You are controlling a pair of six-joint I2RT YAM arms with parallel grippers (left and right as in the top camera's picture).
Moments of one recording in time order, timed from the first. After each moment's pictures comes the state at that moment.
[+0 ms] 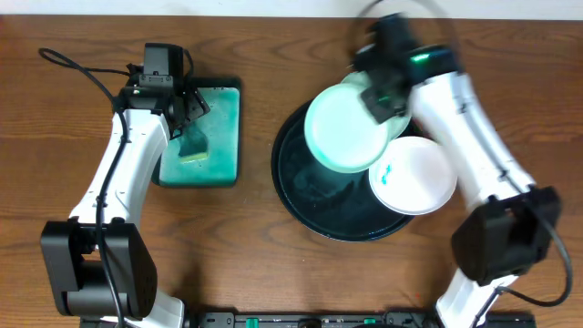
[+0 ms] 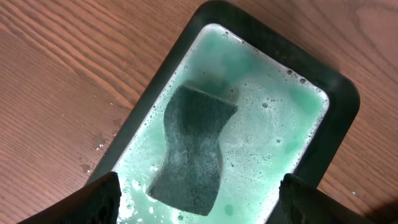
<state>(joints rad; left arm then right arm) -0.04 1.71 1.35 -0.74 -0.19 -0.56 0.24 1.92 1.79 -1.11 0.01 -0.27</state>
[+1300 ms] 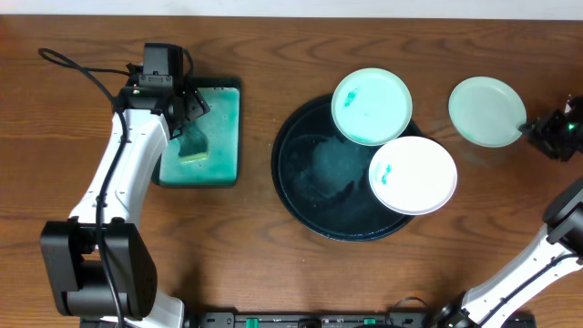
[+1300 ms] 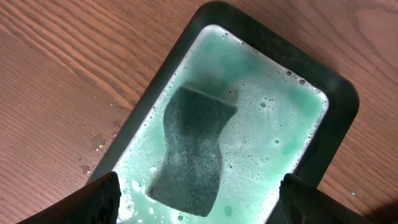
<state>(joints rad) -0.04 1.71 1.35 -0.73 -0.19 -0.56 -0.69 2.27 1.77 -0.85 -0.48 0.07</state>
